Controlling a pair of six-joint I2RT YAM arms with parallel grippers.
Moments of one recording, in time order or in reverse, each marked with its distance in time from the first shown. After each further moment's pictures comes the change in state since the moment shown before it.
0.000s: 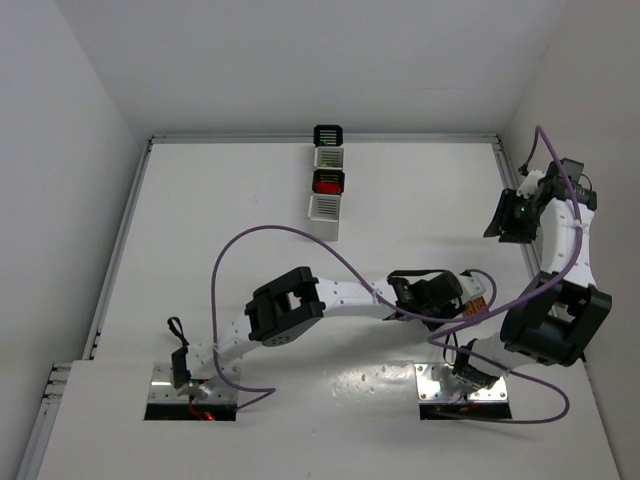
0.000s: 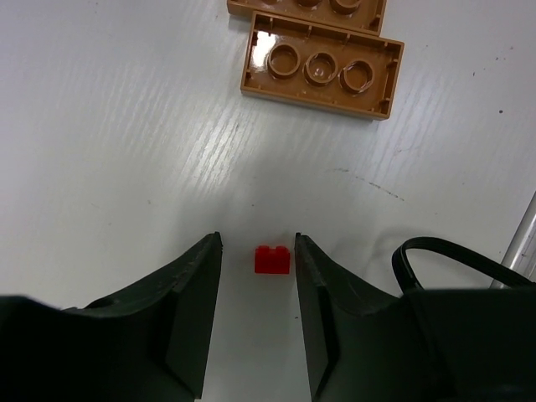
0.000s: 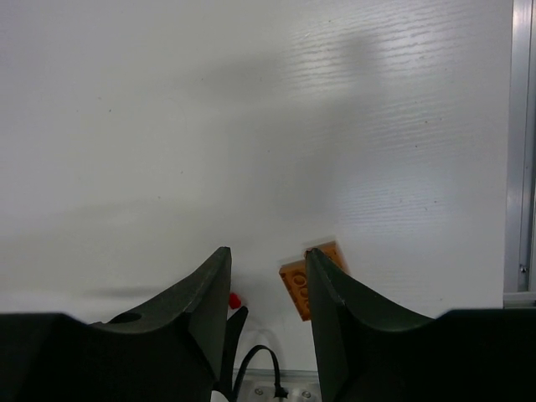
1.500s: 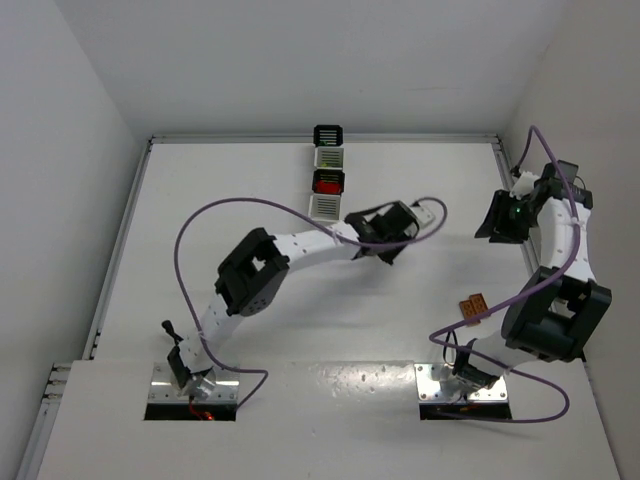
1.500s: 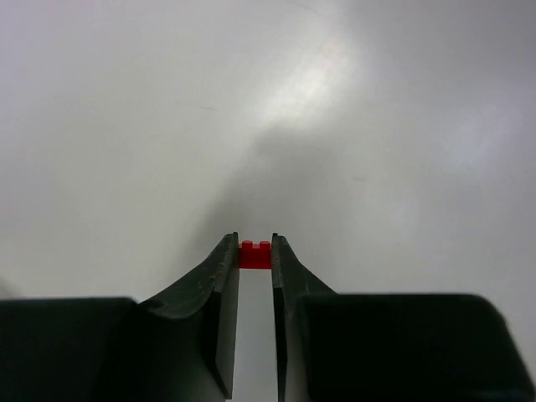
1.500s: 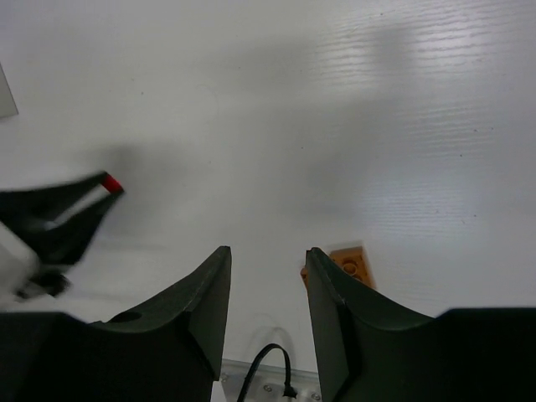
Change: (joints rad) left arm 0.249 -0.132 -0.065 -0.135 -0.032 0.083; right arm 0.011 0.017 -0.013 -0.003 -0.086 -0.024
